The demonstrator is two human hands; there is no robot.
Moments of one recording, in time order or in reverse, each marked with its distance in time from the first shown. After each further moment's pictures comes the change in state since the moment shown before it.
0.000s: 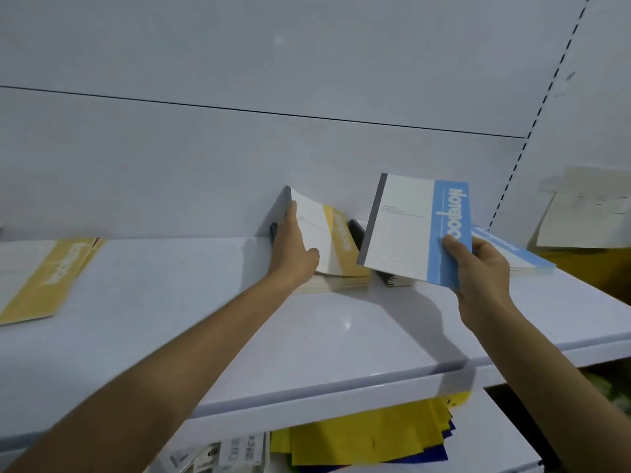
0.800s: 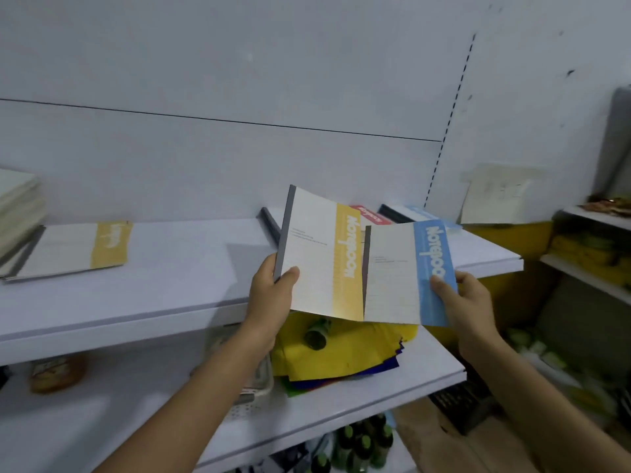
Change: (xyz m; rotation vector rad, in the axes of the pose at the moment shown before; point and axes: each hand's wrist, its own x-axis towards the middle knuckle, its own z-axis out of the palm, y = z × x) left_hand -0.228 0.029 -0.073 -0.549 -0.065 -0.085; right_hand -0.189 -0.007 -0.110 -0.219 0.050 -0.103
